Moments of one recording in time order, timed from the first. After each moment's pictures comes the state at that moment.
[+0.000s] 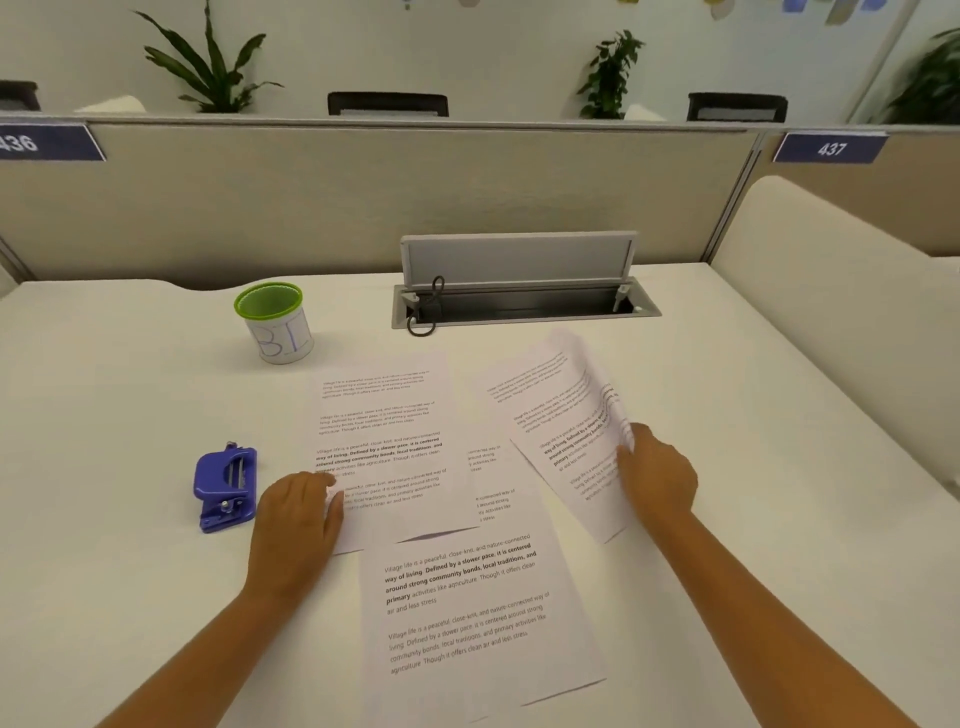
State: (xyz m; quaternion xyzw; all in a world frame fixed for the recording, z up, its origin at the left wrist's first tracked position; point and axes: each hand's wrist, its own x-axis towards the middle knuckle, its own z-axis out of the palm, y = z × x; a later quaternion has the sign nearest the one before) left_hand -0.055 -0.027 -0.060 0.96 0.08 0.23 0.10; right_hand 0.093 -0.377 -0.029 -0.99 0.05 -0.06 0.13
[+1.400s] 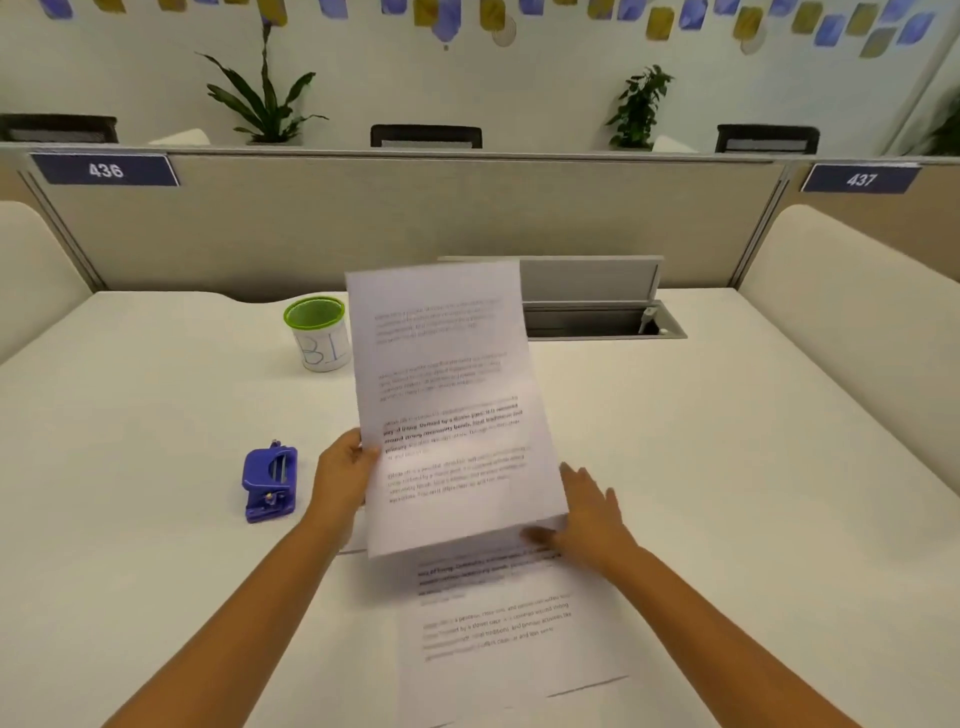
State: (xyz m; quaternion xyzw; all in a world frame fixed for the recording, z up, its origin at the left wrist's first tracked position) left_hand -0.026 -0.050 0.005 0.70 0.27 0.13 0.65; right_hand 0.045 -0.313 -0.042 -0.95 -0.16 0.18 0.19
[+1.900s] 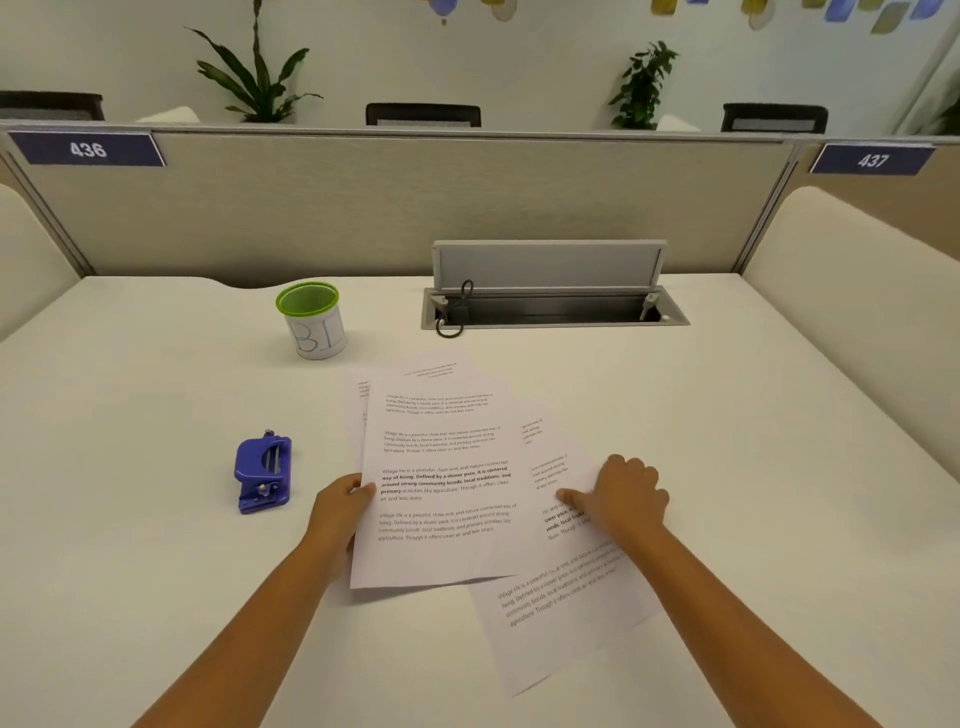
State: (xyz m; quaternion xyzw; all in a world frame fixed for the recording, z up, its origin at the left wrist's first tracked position) left_hand -0.039 -0.043 -0.050 0.65 0.37 0.03 0.66; right_hand 0.065 -0.322 -0.026 -0.99 0.04 0.09 0.08
